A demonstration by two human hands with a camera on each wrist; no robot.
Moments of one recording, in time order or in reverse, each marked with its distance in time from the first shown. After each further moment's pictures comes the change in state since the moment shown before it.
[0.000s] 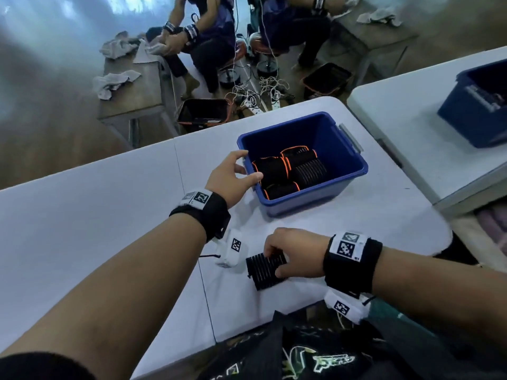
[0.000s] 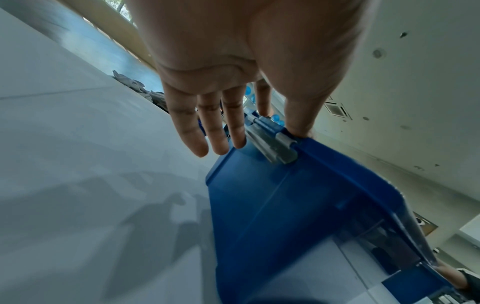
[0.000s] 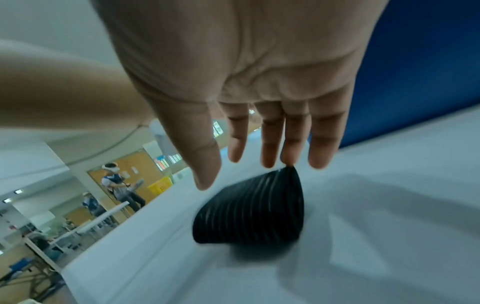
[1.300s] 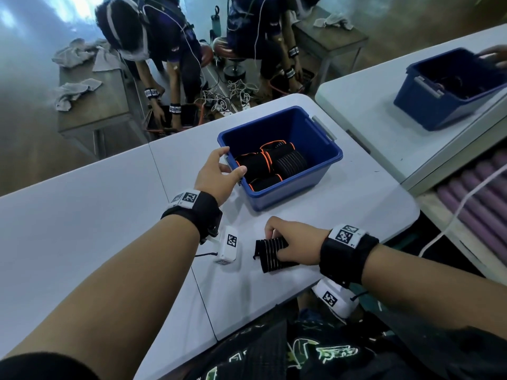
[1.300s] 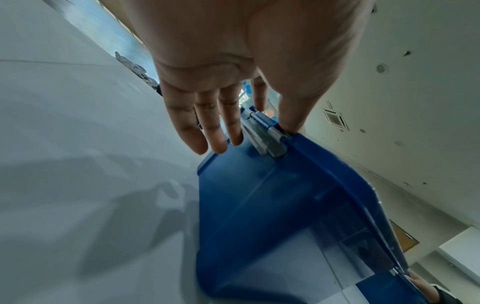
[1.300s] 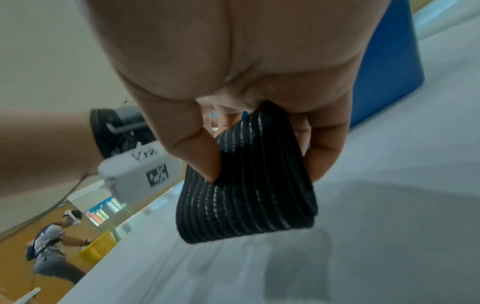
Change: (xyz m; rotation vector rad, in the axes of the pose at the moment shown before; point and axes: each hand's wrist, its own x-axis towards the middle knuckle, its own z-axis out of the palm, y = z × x) left_hand 0.001 -0.014 0.011 -0.107 0.003 0.007; right_hand -0.017 0.002 0.025 0.394 0.135 0.196
